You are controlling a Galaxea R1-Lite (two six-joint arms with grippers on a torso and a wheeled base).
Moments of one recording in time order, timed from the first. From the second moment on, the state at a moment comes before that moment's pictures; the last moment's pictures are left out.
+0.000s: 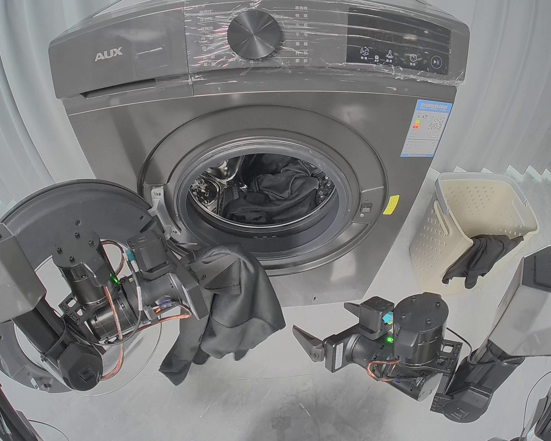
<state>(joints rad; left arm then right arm) -0.43 1.90 -0.43 -1.55 -0.46 -0.10 0.83 2.06 -0.45 -1.32 -0.24 0.19</state>
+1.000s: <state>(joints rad) -0.47 1.91 -0.61 -1.55 -0.28 -0.17 0.84 2.15 -0.51 -1.44 -0.14 0.14</state>
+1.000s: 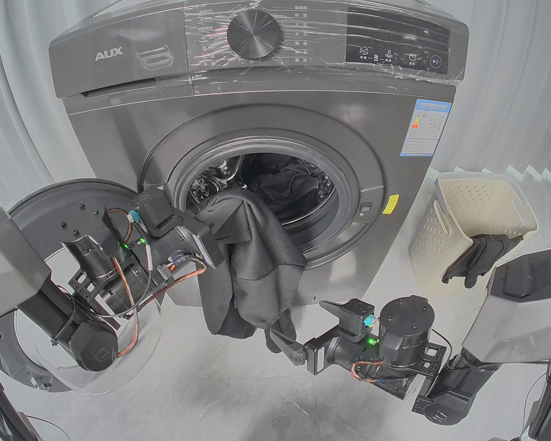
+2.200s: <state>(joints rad) -0.48 1.93 -0.66 -1.55 -0.23 -0.17 0.79 2.50 -0.99 -1.43 -0.11 0.06</state>
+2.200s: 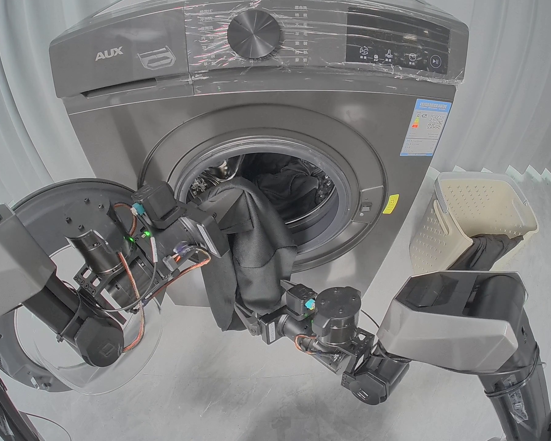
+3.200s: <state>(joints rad) -0.48 1.92 -0.65 -1.55 -0.23 -0.20 0.68 2.49 -1.03 -1.42 -0.17 0.08</state>
